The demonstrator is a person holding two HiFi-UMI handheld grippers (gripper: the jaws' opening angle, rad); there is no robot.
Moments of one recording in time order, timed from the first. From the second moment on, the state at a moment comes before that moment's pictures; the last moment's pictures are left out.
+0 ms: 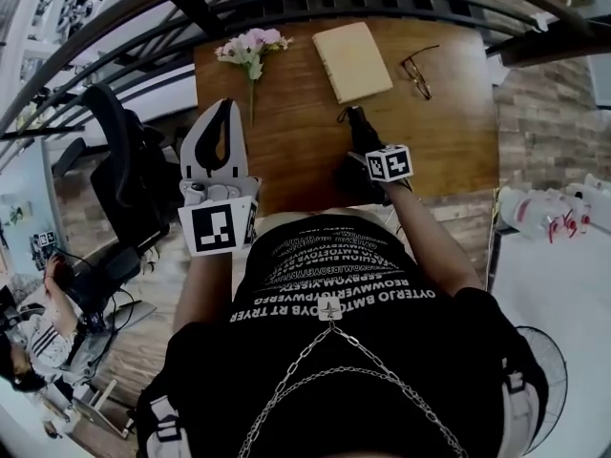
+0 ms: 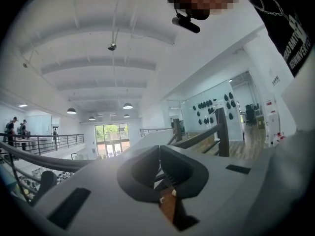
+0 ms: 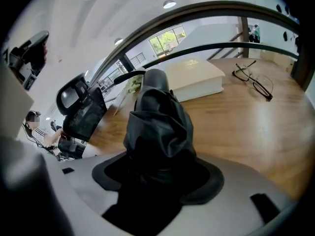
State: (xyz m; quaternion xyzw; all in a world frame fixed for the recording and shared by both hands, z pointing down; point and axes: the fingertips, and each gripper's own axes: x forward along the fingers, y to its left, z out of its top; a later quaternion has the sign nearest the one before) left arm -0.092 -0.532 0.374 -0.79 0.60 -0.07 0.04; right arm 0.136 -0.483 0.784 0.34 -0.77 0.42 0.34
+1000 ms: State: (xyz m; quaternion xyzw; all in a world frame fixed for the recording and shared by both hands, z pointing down) left arm -0.054 -0.457 0.342 -0.76 0.64 -0.05 0.06; right arm 0.211 -0.484 0.605 0.41 -0.87 0.20 0.21
